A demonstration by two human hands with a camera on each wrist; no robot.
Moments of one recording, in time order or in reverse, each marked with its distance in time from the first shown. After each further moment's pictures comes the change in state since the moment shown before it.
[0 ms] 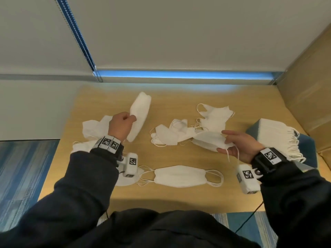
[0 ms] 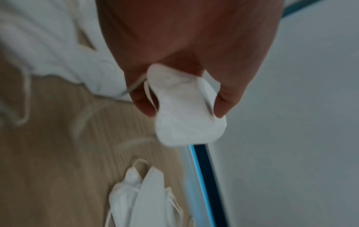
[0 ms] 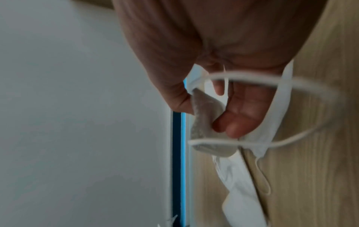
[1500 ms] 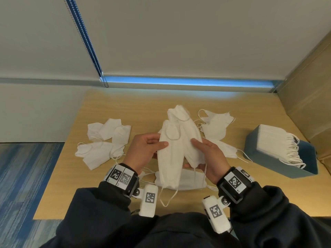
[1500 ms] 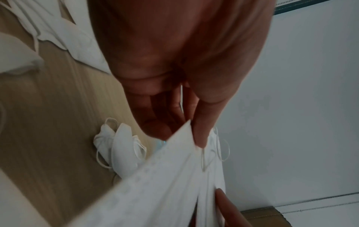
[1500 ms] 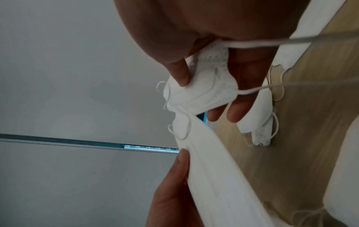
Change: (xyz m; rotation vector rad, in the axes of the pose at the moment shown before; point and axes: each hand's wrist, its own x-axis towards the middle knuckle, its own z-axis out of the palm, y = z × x) left_hand -0.123 0.035 0.023 -0.535 -0.341 0.033; right_hand -0.071 0.044 0.105 0.034 -0.184 -0.184
